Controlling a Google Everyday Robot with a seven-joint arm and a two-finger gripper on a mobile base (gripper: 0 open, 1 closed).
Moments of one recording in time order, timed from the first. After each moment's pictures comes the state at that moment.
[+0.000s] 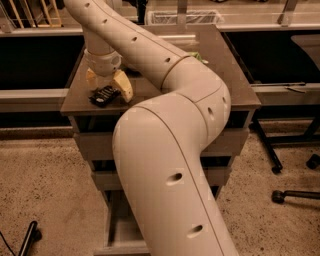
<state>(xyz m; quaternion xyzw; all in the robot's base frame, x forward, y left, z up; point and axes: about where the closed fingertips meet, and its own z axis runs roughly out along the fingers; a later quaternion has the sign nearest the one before) 0.698 0.151 0.805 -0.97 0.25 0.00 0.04</state>
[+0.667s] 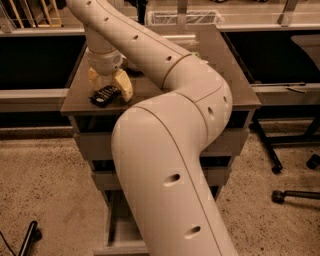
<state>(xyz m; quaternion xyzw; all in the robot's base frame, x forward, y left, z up) 0.699 0.146 0.808 -0.97 0.25 0.00 0.03</state>
